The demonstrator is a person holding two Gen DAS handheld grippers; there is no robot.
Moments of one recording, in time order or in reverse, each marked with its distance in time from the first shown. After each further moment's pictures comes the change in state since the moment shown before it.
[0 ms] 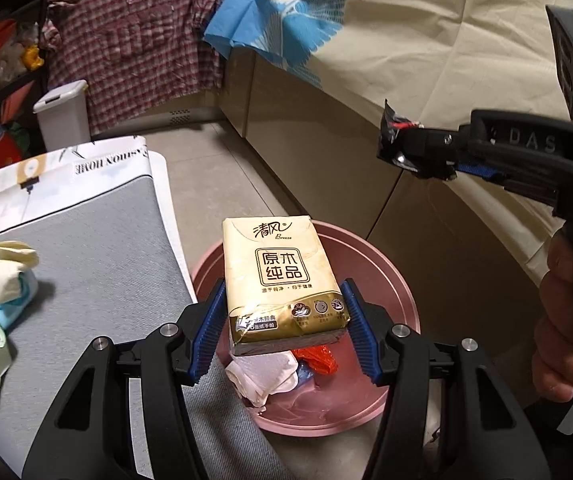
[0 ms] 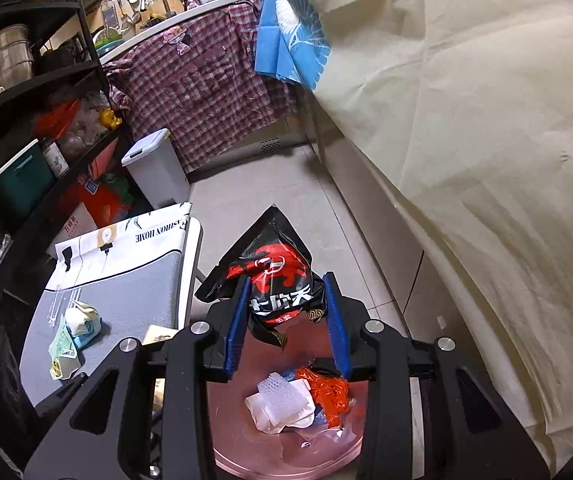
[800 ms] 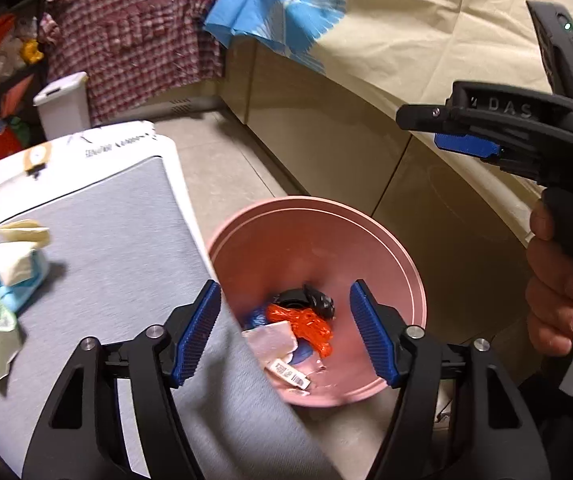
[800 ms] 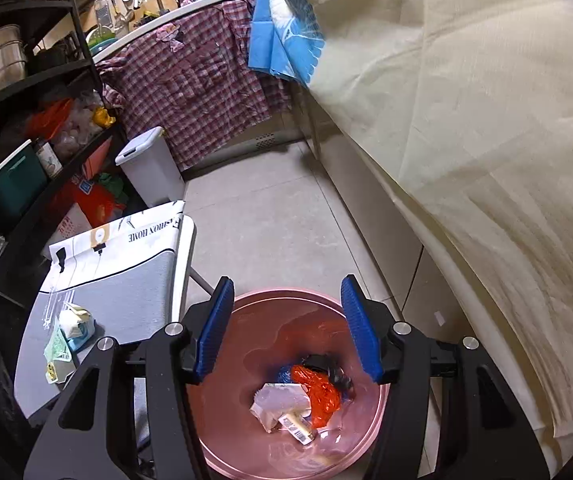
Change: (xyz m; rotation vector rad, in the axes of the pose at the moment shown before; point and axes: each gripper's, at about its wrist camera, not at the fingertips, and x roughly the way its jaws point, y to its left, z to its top) left arm -0.020 0.013 -0.014 0.013 0.031 0.006; right arm 0.001 -0.001 -0.001 0.009 -0.002 -0.010
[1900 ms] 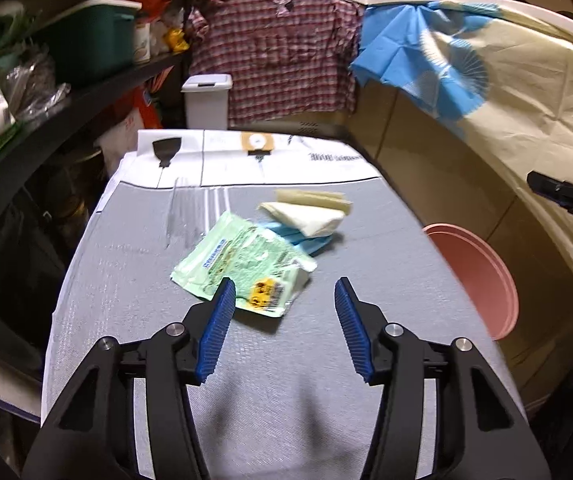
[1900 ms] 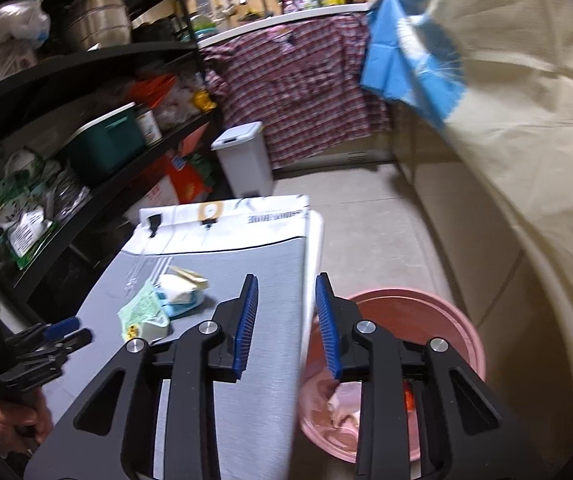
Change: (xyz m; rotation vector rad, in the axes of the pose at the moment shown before) left arm -0.132 0.185 -0.053 -0.200 -0.093 0.272; right arm -0.039 0.122 -0.034 -0.206 -0.029 0.254
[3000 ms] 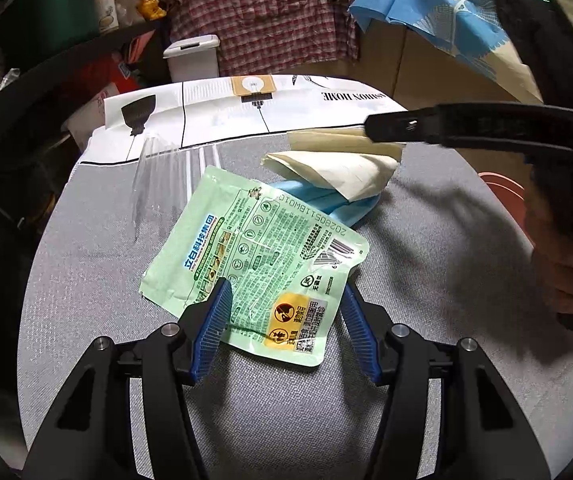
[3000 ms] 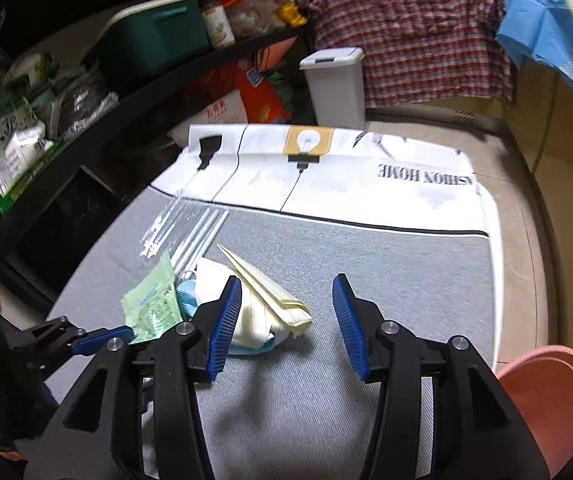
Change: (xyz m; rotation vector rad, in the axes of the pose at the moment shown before) left arm 0.088 0.007 -0.002 0.110 0.148 0.038; right arm 0.204 0.098 0.001 -0.197 0.260 0.211
